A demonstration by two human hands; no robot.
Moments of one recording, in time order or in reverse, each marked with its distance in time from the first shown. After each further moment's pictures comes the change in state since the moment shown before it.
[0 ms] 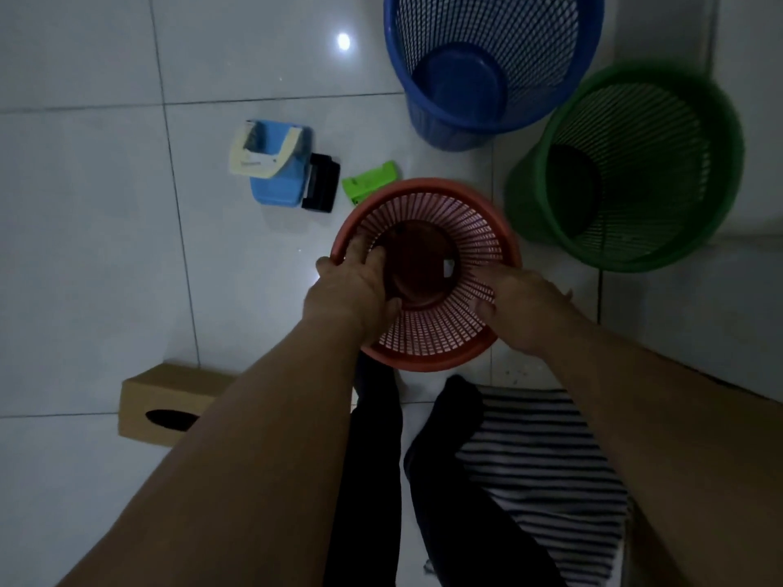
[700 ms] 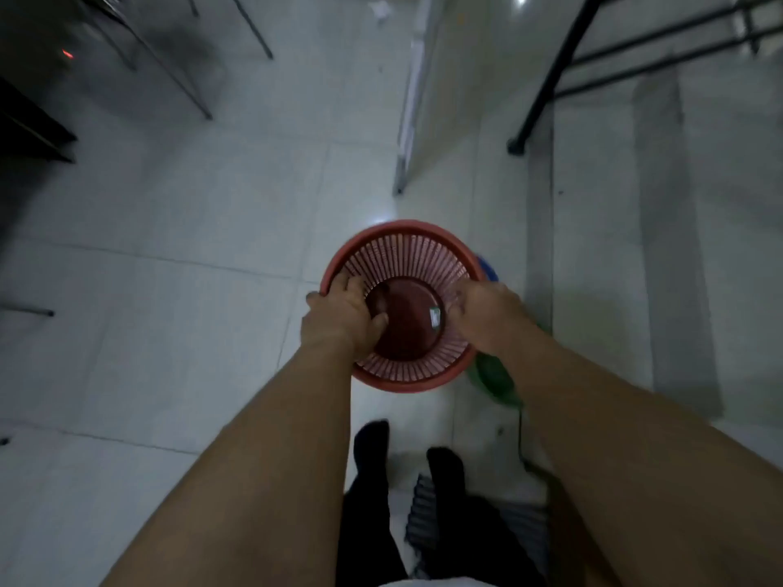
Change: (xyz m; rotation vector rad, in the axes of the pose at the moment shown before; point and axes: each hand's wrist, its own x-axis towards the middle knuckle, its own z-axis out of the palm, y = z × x) left_hand -0.302 0.019 -0.299 -0.226 0.441 -0.189; right_hand -0.231 -0.255 -0.295 -0.189 0.323 -0.189
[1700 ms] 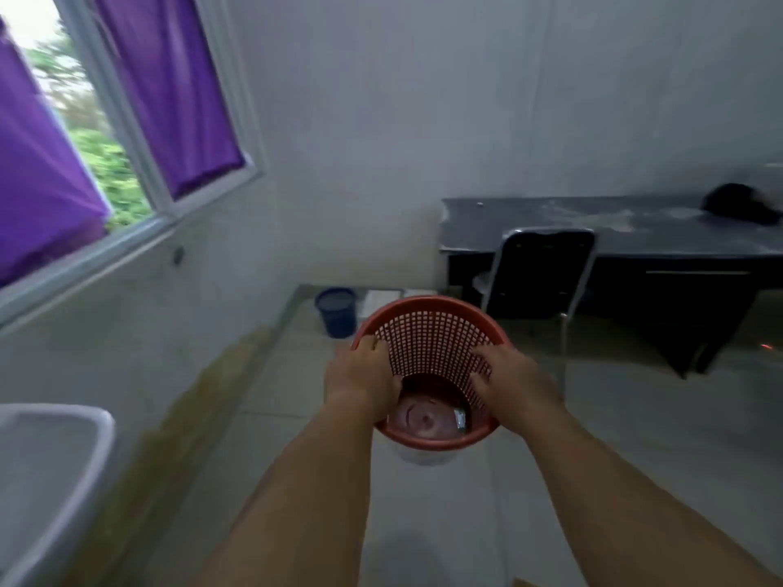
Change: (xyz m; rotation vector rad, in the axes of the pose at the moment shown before) left_hand -0.593 -0.435 -0.001 -0.224 0.734 -1.280; right_hand -0.364 -0.570 0.222 -0.271 -0.116 -1.515
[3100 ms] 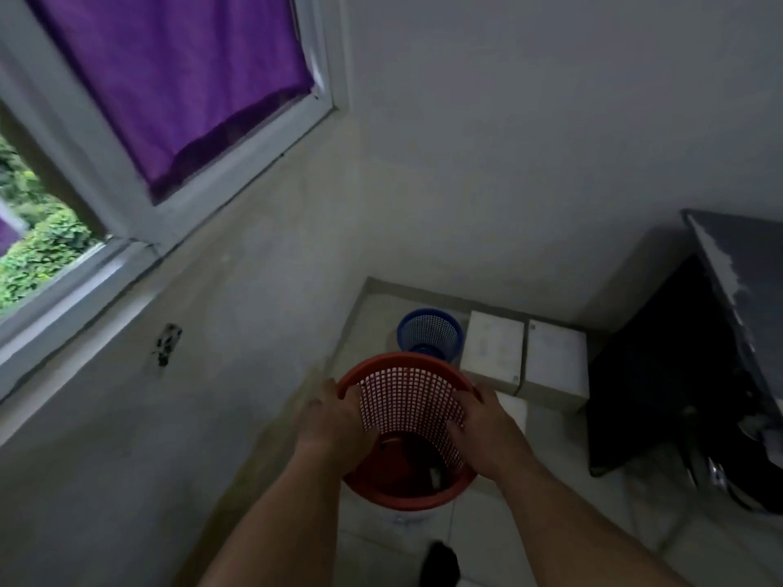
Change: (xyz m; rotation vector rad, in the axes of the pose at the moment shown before) left_hand 0.652 -0.496 0.148 -0.150 -0.475 -0.328; right_hand 0.709 -0.300 0.389 0.133 -0.460 -0.022
